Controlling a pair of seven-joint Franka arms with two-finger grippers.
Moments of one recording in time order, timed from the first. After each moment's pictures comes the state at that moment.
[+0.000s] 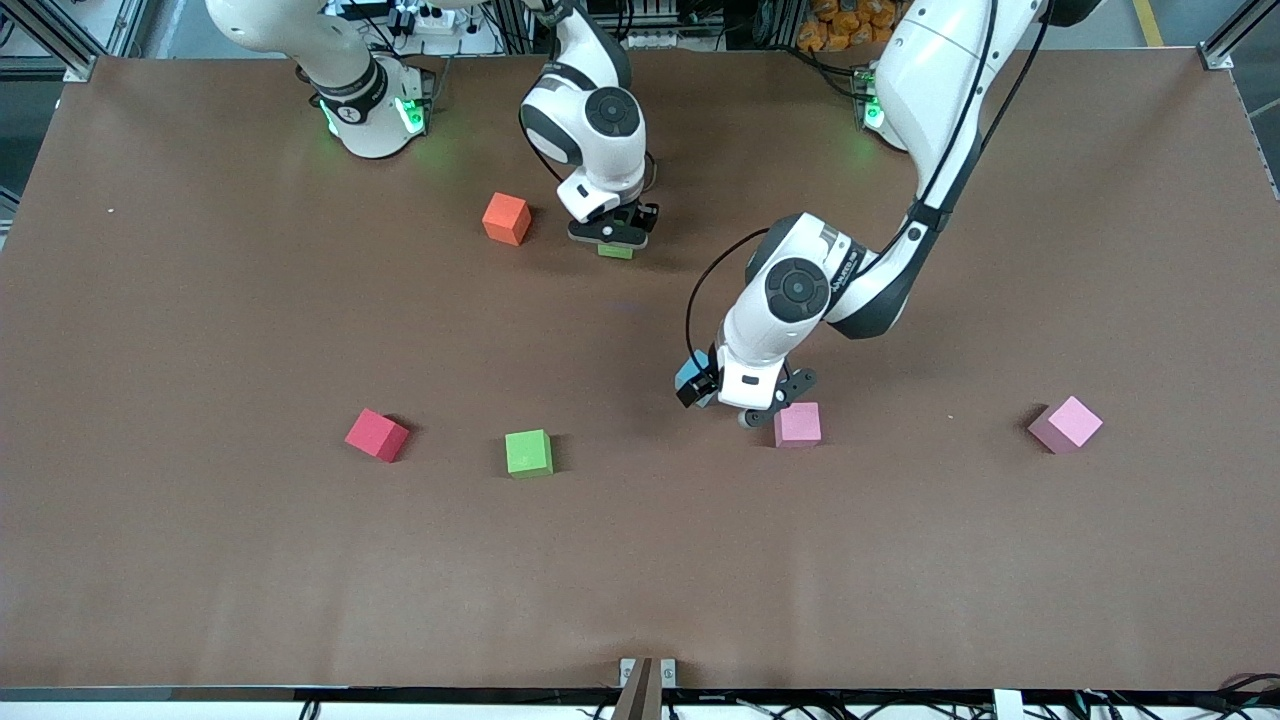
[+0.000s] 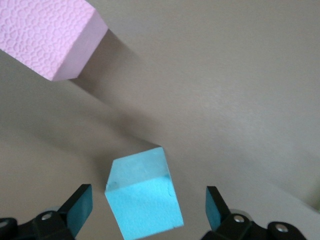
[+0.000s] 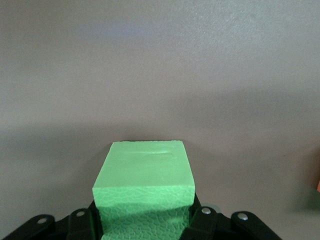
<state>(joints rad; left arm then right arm) -0.45 0.63 -0.17 -1.70 -0.08 2.39 -1.18 1.02 0.41 0.04 -2.15 0.07 2.47 1.15</state>
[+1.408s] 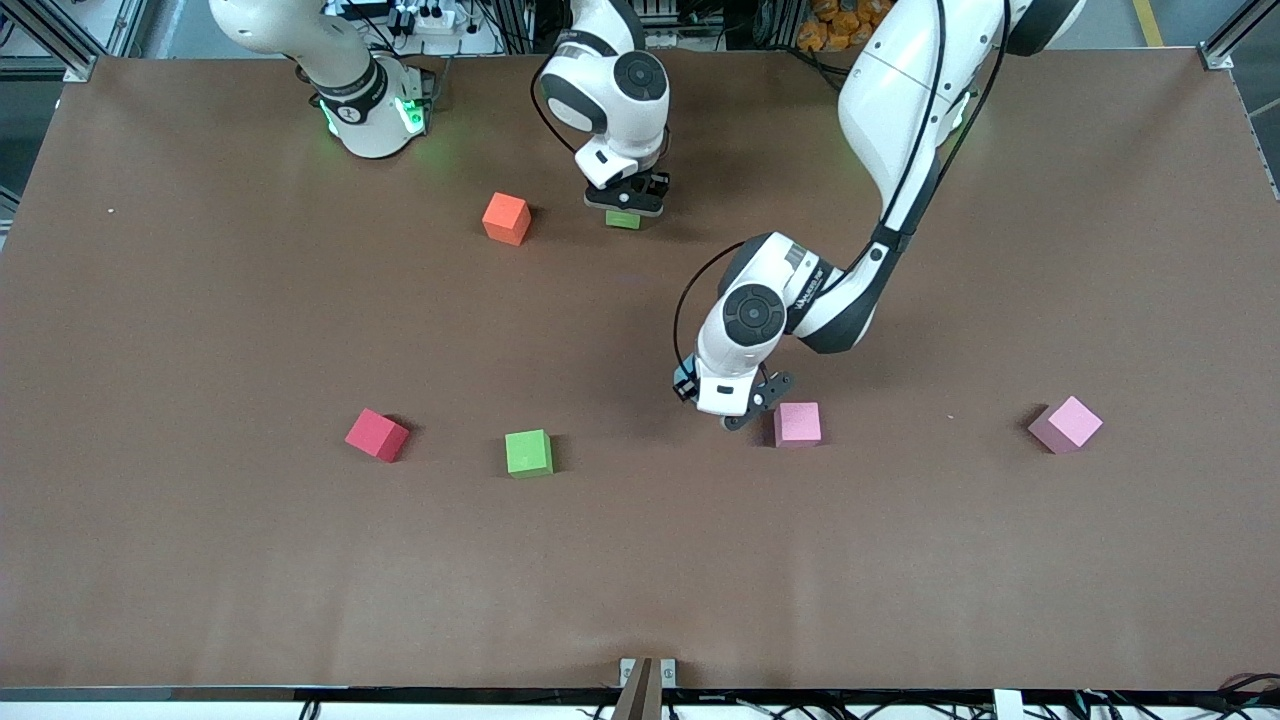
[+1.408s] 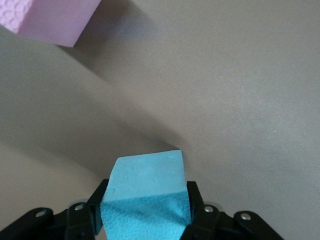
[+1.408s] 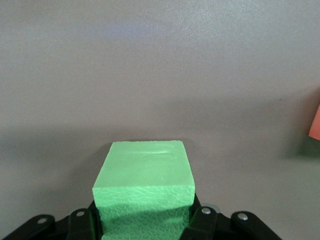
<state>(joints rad) -0.55 0.73 -0.11 -1.61 -0.08 2.31 -1.26 1.11 0.39 0.05 -2.13 0.07 2.38 1.22</state>
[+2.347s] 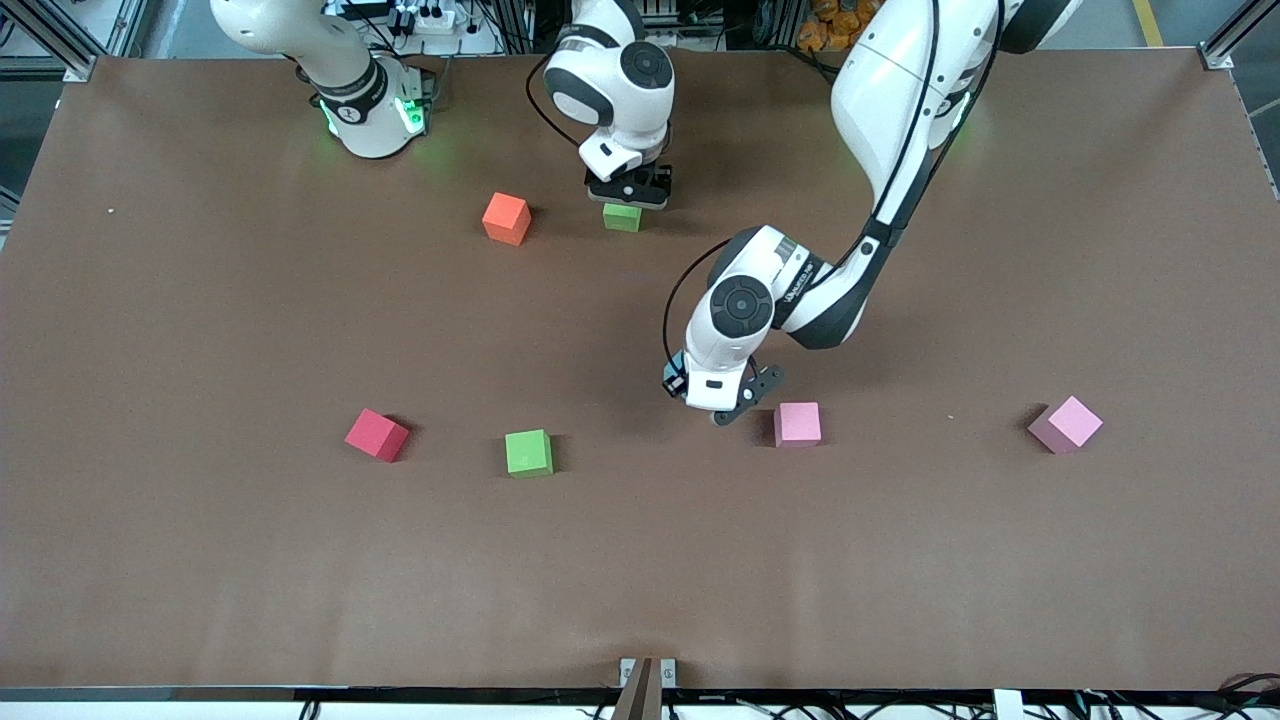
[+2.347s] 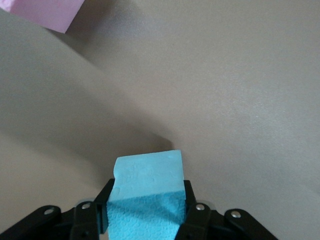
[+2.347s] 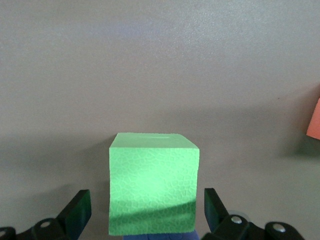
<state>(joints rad) -0.57 0.72 -0.11 -1.57 -0.08 2.28 -1.29 1.13 0.38 0.04 -2.13 0.02 2.38 1.28</state>
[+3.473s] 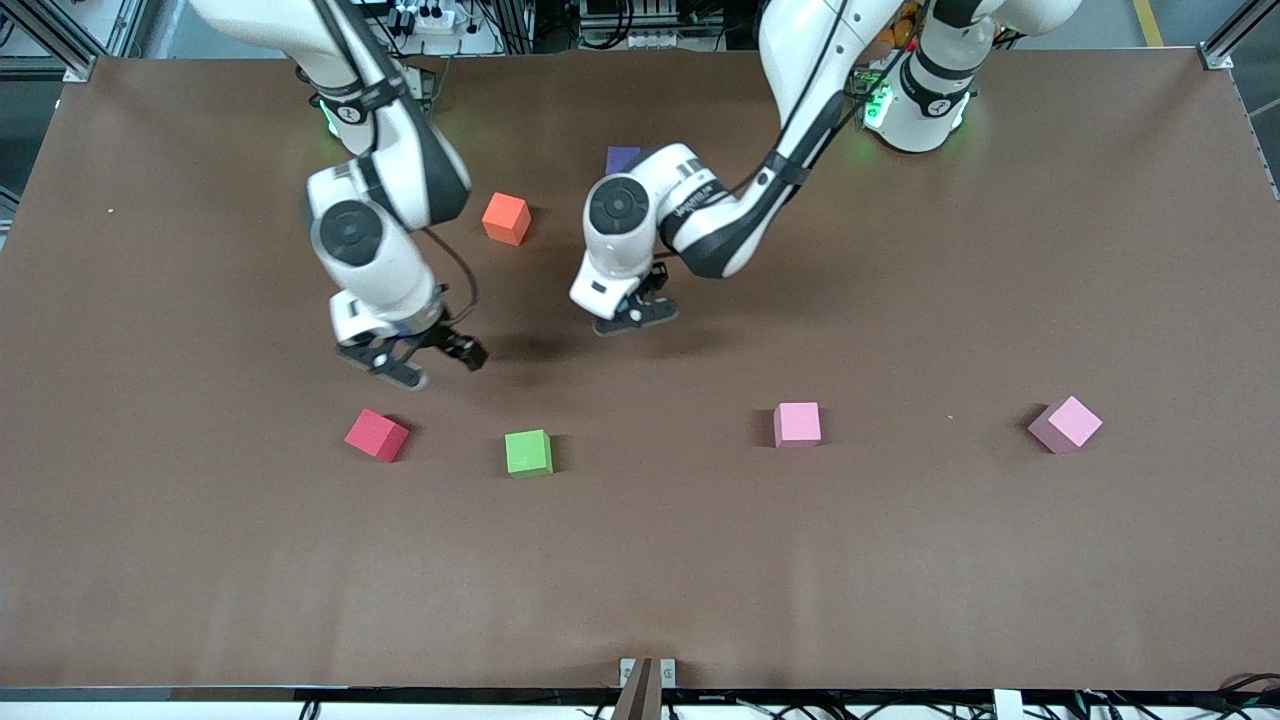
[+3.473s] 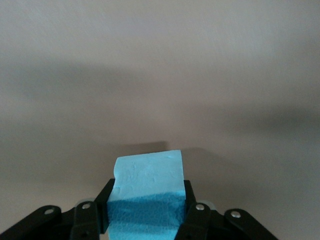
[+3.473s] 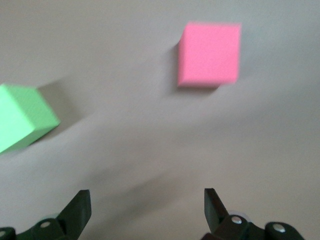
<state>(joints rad) -0.81 0.70 -0.18 -1.56 -0.03 2.20 -1.12 0.47 0.25 -0.14 -2.10 0.01 2.35 0.73</state>
